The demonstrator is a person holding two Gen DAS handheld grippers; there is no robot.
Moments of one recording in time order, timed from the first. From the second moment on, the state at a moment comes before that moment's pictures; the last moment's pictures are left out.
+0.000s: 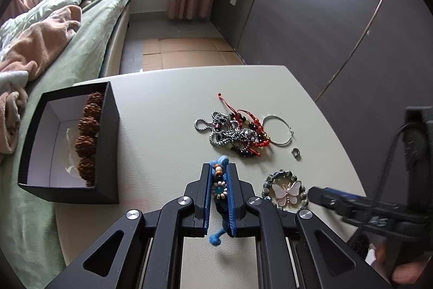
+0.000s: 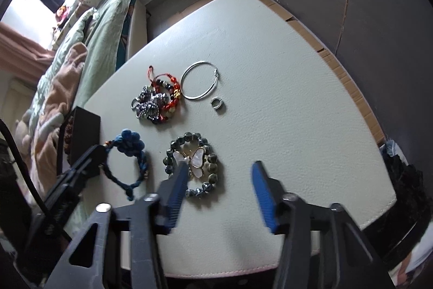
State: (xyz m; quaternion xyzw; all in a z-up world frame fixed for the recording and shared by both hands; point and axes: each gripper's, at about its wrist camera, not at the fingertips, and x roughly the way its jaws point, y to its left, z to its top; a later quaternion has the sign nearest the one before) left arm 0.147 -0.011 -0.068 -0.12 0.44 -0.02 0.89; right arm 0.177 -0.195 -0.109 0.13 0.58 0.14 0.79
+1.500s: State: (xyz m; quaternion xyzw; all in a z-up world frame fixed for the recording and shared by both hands) left arm 0.154 -0.016 -0.109 -0.08 0.50 0.03 0.86; right arm 0.171 -0.196 -0.055 0.17 0.49 0.21 0.83
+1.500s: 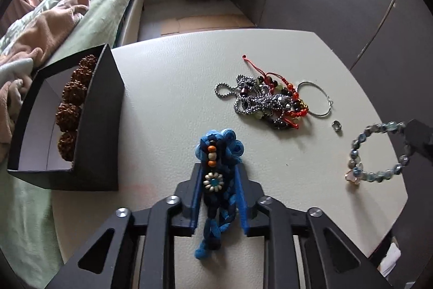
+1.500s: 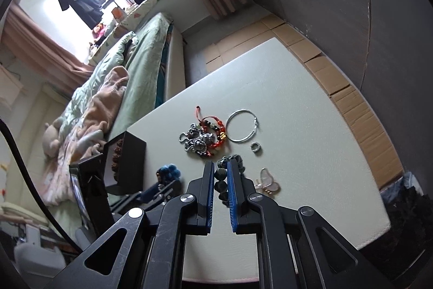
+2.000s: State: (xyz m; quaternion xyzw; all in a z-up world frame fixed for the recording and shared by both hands) left arm 0.128 -0.006 -0.054 -0.11 0.41 0.01 0.90; right arm 0.168 -0.181 -0.040 0.19 0.45 0.24 0.84
